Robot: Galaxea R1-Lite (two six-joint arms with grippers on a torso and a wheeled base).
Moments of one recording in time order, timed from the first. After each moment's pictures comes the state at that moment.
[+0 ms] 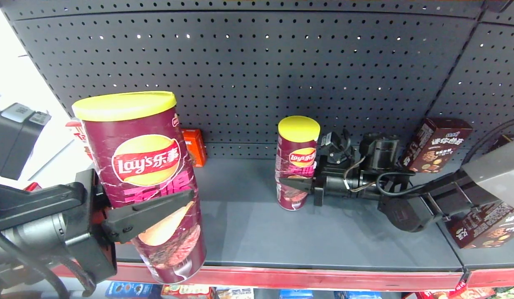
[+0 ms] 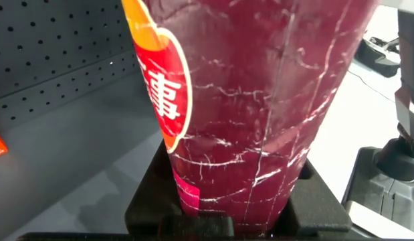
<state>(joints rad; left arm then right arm) -0.46 1.18 -0.52 -0.66 -0.49 -0.07 0.45 2.06 -1.08 -0.90 0.79 -0.25</state>
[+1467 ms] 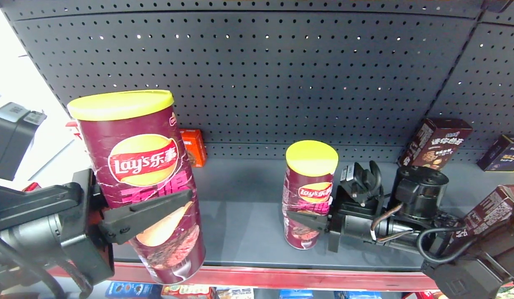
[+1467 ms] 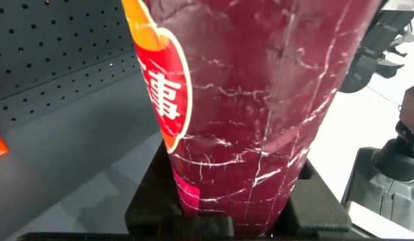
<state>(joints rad) -0.46 1.18 -0.52 -0.66 -0.49 -0.07 0.57 1.88 -0.61 -1.21 0.60 -0.18</state>
